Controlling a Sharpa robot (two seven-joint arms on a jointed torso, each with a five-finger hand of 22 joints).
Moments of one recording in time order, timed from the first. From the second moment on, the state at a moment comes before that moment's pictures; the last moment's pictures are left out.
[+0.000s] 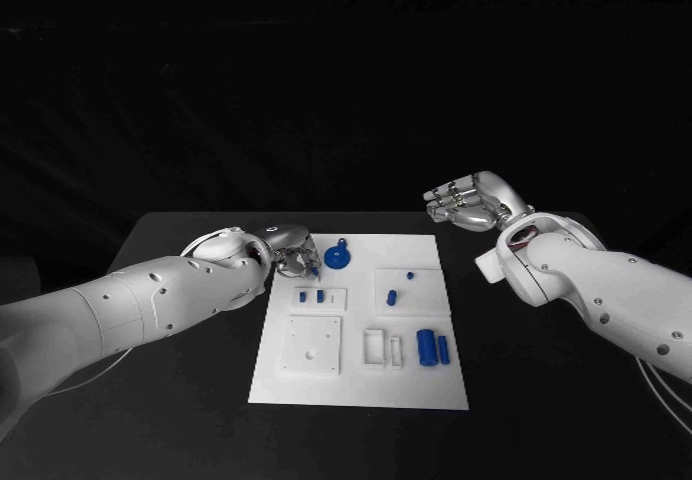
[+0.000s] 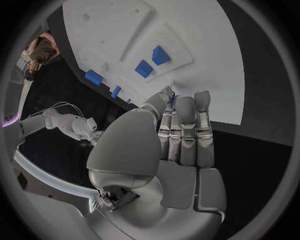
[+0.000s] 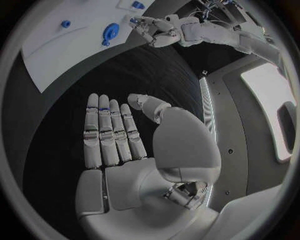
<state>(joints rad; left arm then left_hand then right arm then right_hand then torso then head) 1.27 -0.56 -0.14 1.03 -1.38 -0.22 0.07 1.41 -0.02 0.28 -0.11 0.18 1.21 0.09 0.06 0.07 1.30 0.03 0.06 0.06 1.34 -0.05 1.13 0.33 0.09 1.23 -0.06 0.46 1.31 1.04 -0.76 0.36 1.37 -1.05 -0.42 0.03 1.23 -0.19 0.63 -0.12 0.43 1.07 0.15 0.06 0.06 1.15 0.12 0.07 0.06 1.19 0.10 0.07 0.06 0.12 1.14 0.10 0.07 0.07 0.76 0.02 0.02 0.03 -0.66</state>
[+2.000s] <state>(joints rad) 1.27 -0.54 -0.15 1.00 -1.38 -0.18 0.07 1.41 -0.03 0.27 -0.13 0.17 1.23 0.08 0.06 0.07 1.31 0.04 0.06 0.06 1.32 -0.05 1.13 0.33 0.08 1.22 -0.07 0.46 1.31 1.04 -0.75 0.36 1.37 -1.05 -0.41 0.03 1.23 -0.19 0.63 -0.12 0.43 1.07 0.15 0.06 0.06 1.15 0.12 0.07 0.06 1.19 0.10 0.07 0.06 0.12 1.14 0.10 0.07 0.07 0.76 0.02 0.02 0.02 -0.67</state>
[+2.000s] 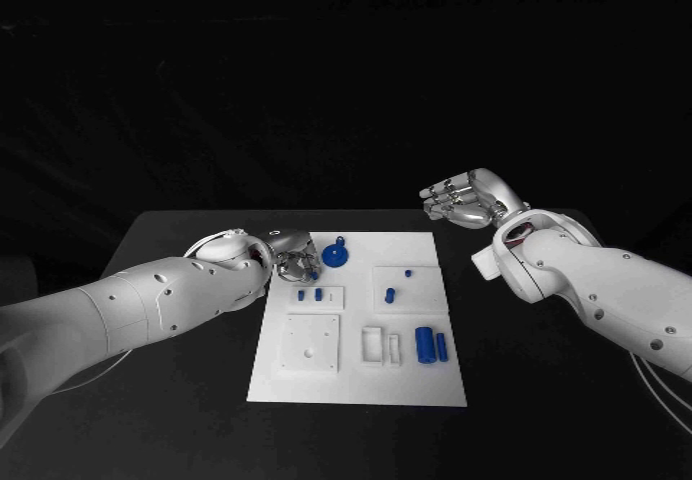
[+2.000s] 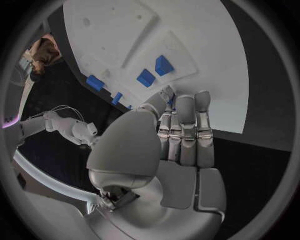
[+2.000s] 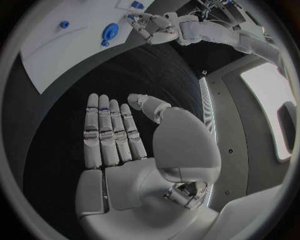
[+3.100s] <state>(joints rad) 1.26 -0.56 -0.16 1.01 -1.39 -0.18 0.05 1.42 -0.09 0.31 -0.10 0.15 0.83 0.05 0.06 0.06 1.25 0.06 0.06 0.06 1.30 -0.03 1.13 0.32 0.09 1.21 -0.06 0.45 1.31 1.04 -0.75 0.36 1.36 -1.09 -0.36 0.01 1.25 -0.18 0.57 -0.15 0.42 1.06 0.15 0.06 0.06 1.13 0.13 0.07 0.06 1.21 0.10 0.07 0.06 0.12 1.15 0.10 0.08 0.07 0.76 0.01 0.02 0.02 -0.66</state>
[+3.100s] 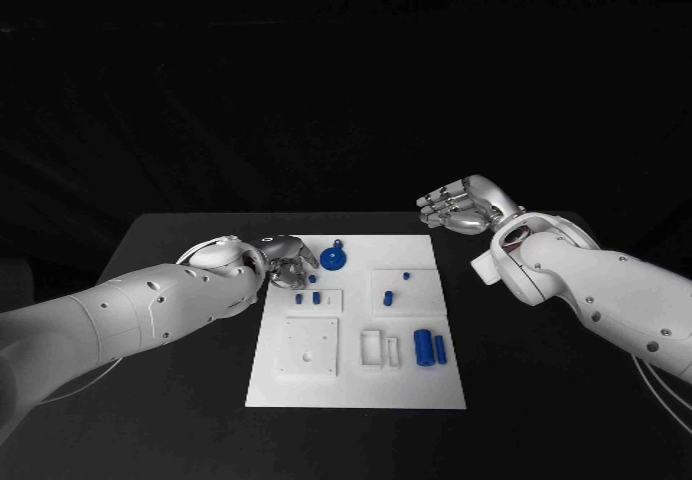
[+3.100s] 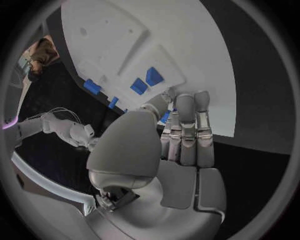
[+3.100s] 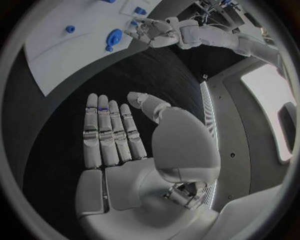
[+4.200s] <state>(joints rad) 1.33 -0.76 -0.12 1.25 -0.45 -0.36 0.20 1.39 -0.10 0.39 -0.15 0.17 1.04 0.14 0.07 0.06 1.20 0.08 0.06 0.06 1.25 -0.01 0.83 0.24 0.11 1.15 -0.03 0.32 1.31 1.03 -0.62 0.26 1.27 -1.87 -0.15 -0.19 1.27 -0.20 0.56 -0.15 0.19 1.13 0.11 0.06 0.06 1.18 0.08 0.06 0.06 1.47 -0.03 0.68 0.64 0.15 1.44 -0.04 0.61 0.50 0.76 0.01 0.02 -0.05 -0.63</state>
